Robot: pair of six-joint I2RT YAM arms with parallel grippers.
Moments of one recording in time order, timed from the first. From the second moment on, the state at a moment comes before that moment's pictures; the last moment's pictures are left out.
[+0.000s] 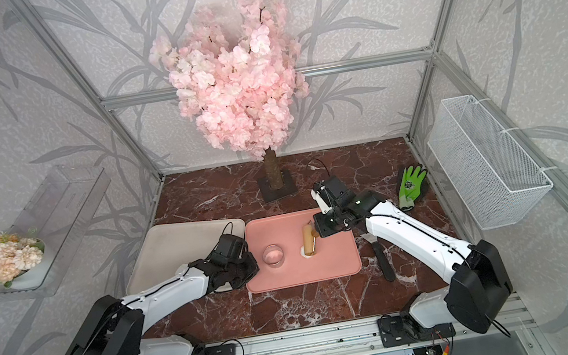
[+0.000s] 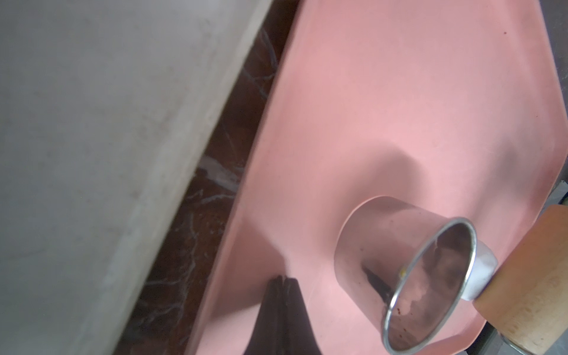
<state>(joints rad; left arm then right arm) -0.53 1.36 0.55 -0.27 0.13 -1.03 0.61 1.37 1.16 -0.80 -0.11 0.37</state>
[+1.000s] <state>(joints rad) -0.53 1.39 0.55 -0.22 0.15 -1.04 0.57 1.36 1.11 -0.76 -0.11 0.37</state>
